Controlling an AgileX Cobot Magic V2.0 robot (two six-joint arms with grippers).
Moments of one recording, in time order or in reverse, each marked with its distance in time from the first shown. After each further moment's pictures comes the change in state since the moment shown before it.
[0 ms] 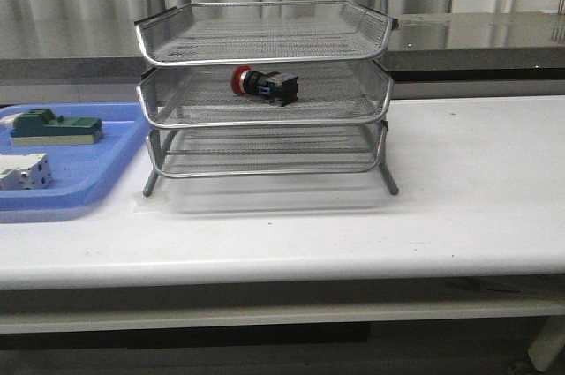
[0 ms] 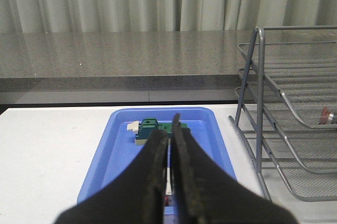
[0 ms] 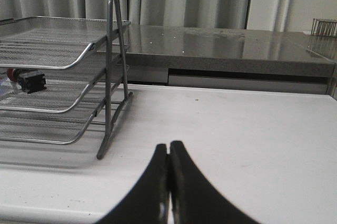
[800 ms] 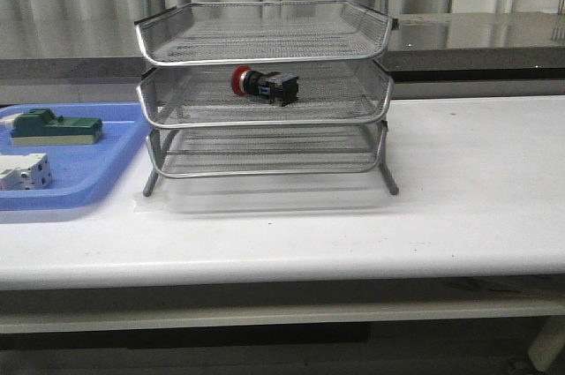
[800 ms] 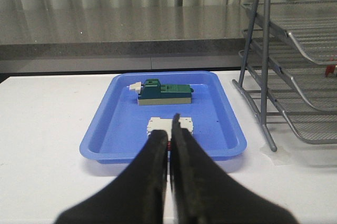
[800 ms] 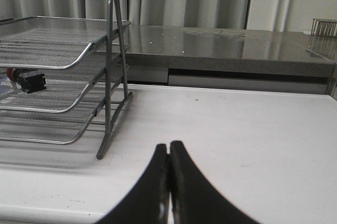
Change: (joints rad) left arm 0.000 -0.238 0.266 0.142 -0.002 -0.127; right arm 0.000 0.000 0.000 0.000 0.000 0.000
